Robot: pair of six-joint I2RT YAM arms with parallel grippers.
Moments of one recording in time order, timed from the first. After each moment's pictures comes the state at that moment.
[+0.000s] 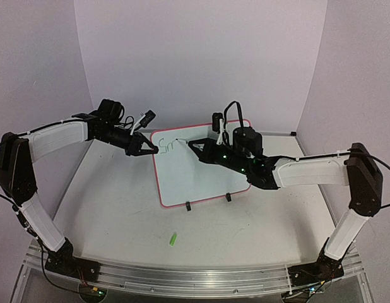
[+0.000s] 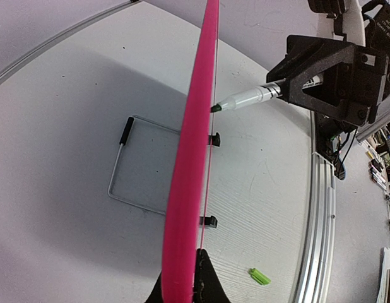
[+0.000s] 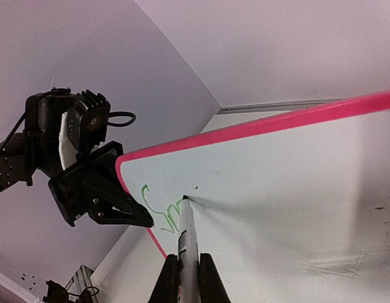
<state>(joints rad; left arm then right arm) -0.39 1.65 1.34 -0.51 0.84 0.28 0.85 1.73 1.10 0.51 -0.05 0.63</state>
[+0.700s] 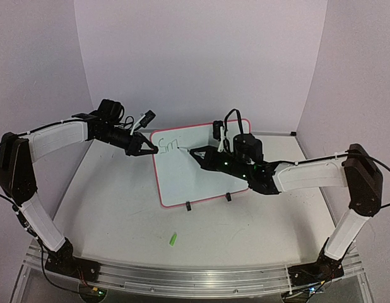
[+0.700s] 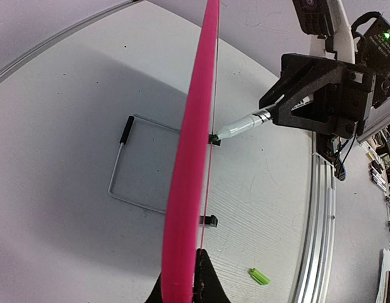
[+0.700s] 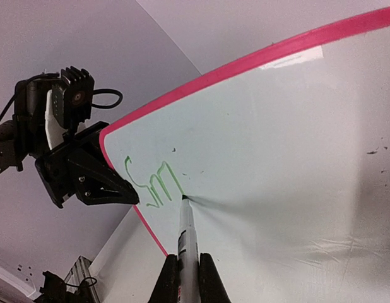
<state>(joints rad) -0.39 1.65 1.34 -0.51 0.84 0.27 0.85 1.73 1.04 0.53 -0.07 0.65</state>
